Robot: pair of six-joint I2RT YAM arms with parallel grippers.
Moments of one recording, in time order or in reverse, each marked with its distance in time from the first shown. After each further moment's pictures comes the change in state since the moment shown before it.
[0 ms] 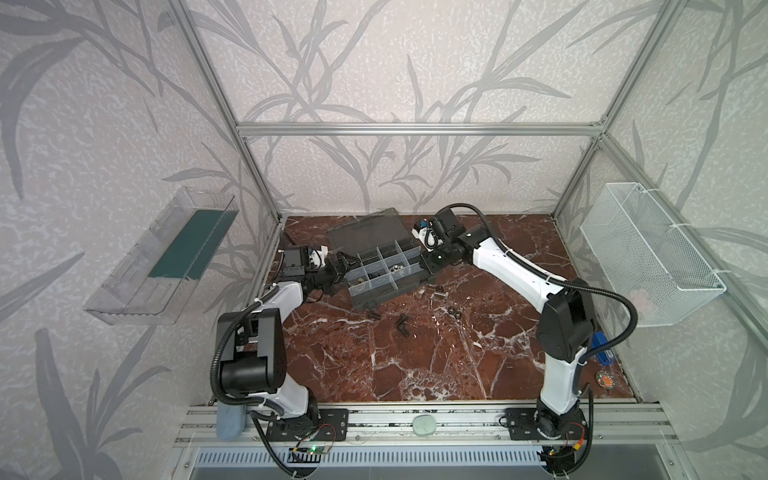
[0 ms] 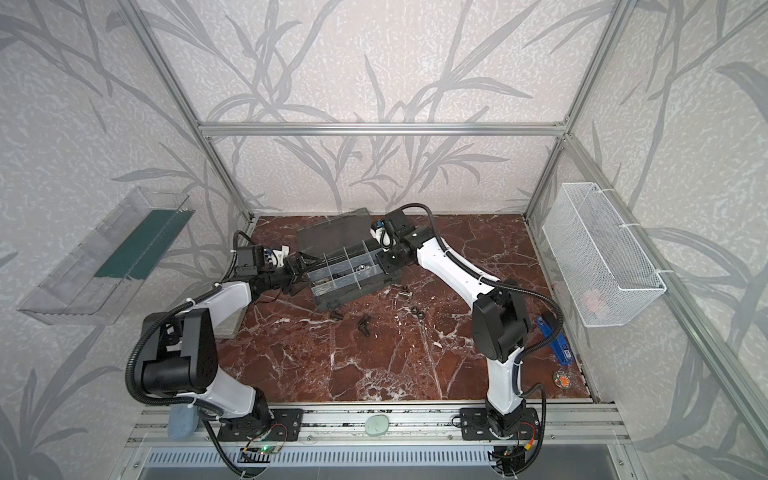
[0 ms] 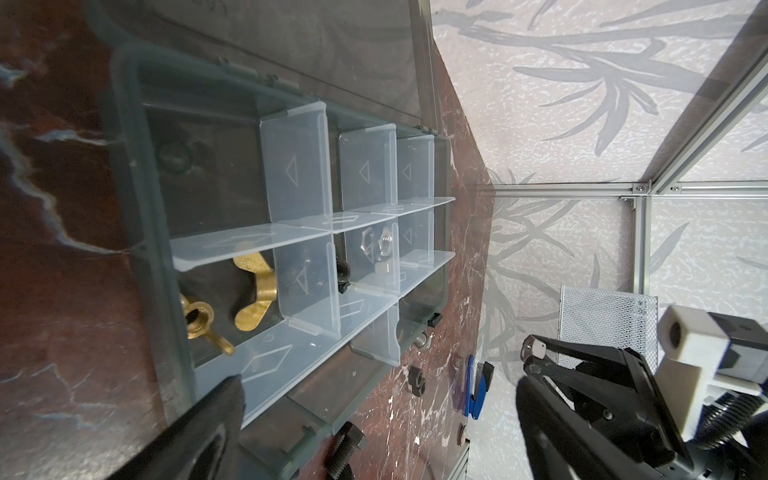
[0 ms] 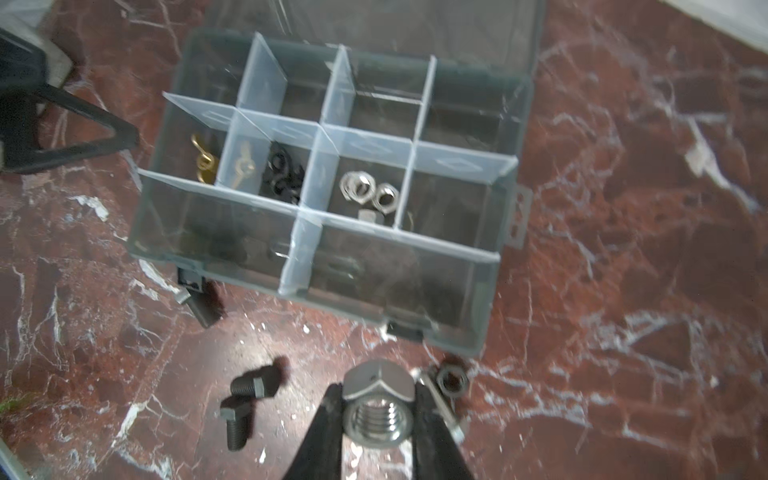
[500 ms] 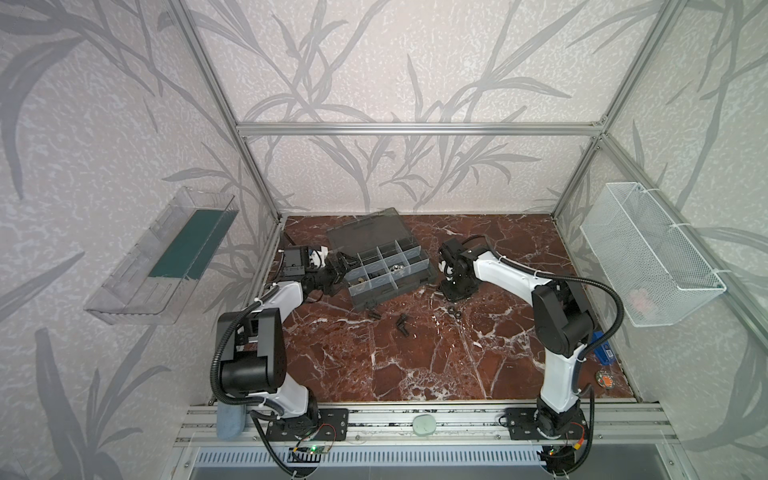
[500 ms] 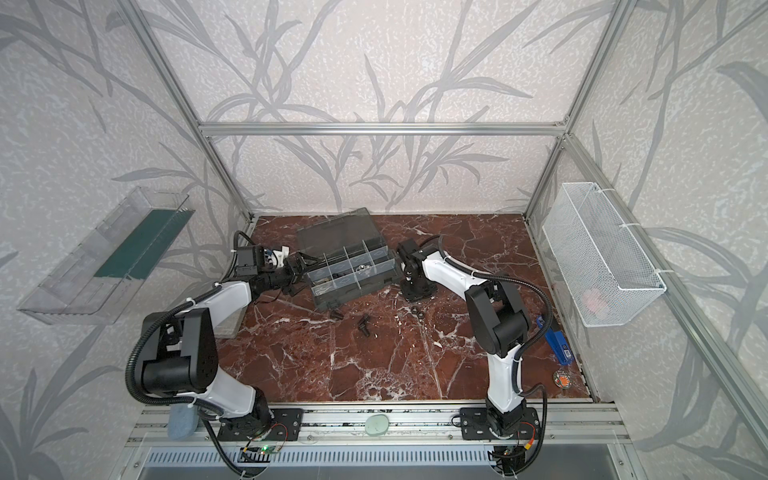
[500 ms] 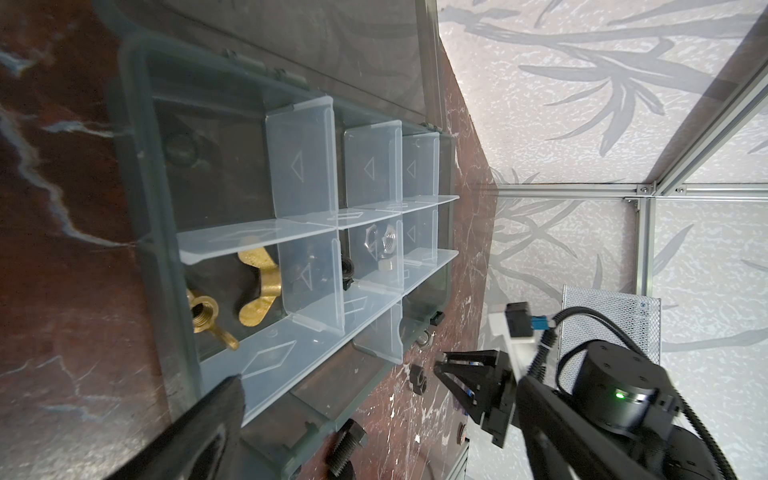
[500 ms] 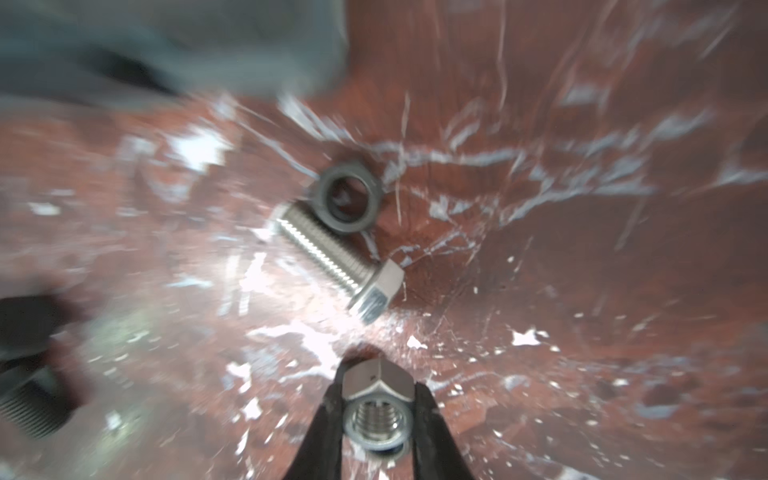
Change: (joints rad) left arm 0.000 0.000 0.001 -0.017 -0.003 0.004; right arm -0.083 -0.028 -0.274 -0.163 0.105 0.164
